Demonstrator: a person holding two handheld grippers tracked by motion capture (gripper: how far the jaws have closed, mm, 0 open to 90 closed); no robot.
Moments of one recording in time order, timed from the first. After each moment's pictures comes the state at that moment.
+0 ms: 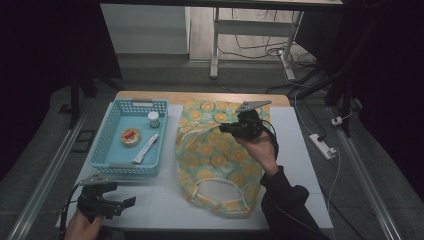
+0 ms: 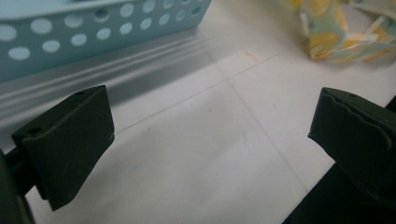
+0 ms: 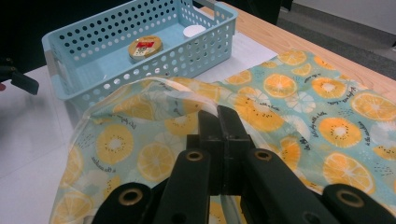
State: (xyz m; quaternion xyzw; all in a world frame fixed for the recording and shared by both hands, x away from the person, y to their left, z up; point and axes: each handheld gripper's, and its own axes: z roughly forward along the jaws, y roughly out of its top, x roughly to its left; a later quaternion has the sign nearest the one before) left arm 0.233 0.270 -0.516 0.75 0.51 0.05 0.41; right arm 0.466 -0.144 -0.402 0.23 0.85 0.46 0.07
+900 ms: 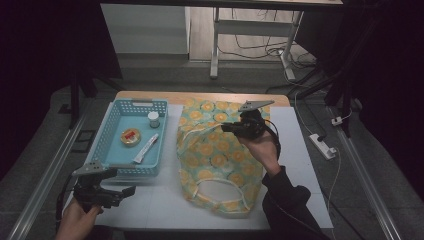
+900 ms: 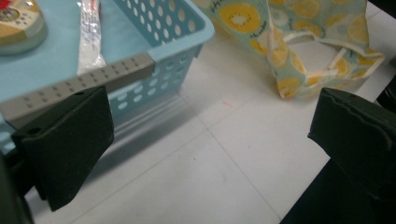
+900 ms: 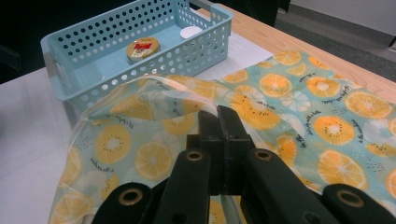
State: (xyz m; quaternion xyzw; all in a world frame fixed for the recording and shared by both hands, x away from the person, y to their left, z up) left arm 0.245 0.266 -0.468 0.76 0.48 0.09 0.43; right arm 0.467 -0.150 -0.400 0.24 0.85 0.46 0.07
